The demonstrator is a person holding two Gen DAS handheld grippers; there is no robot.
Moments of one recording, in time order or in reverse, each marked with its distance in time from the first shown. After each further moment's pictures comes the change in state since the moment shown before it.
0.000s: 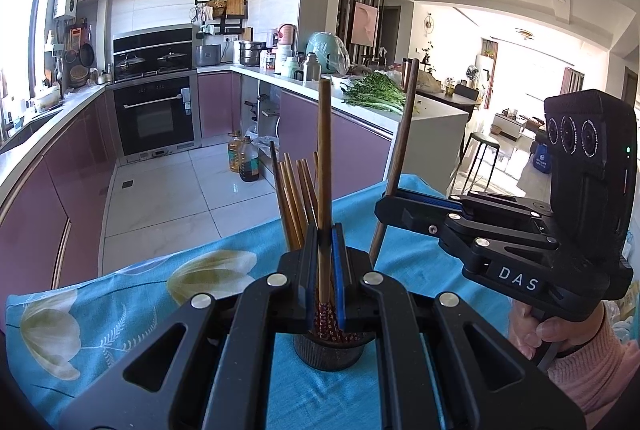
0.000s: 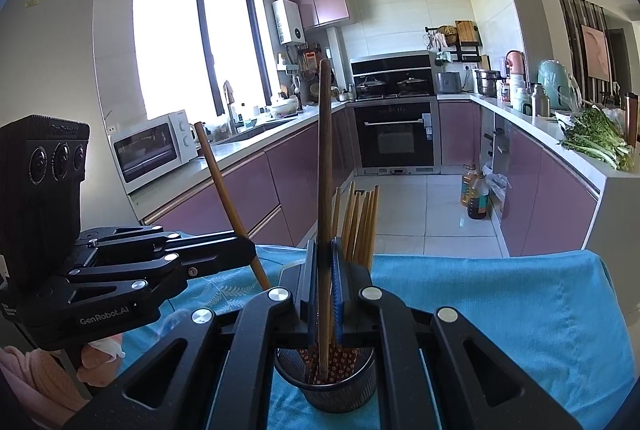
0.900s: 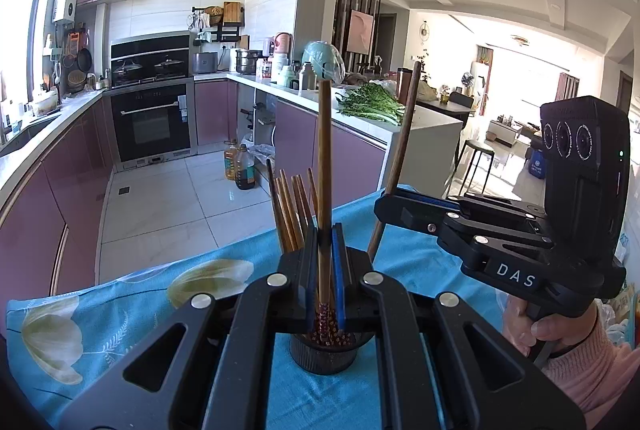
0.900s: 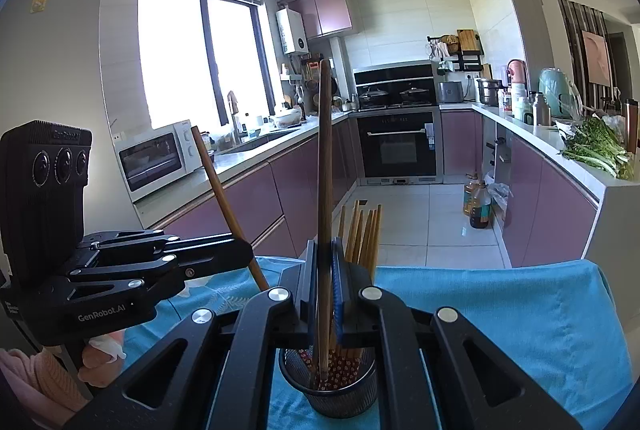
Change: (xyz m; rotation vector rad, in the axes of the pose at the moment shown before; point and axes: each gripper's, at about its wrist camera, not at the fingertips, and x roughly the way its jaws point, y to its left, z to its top) left arm -0.010 -0.002 0.001 0.003 -0.030 -0.015; right arm -0.012 0.003 0.004 -0.004 -0.038 0.010
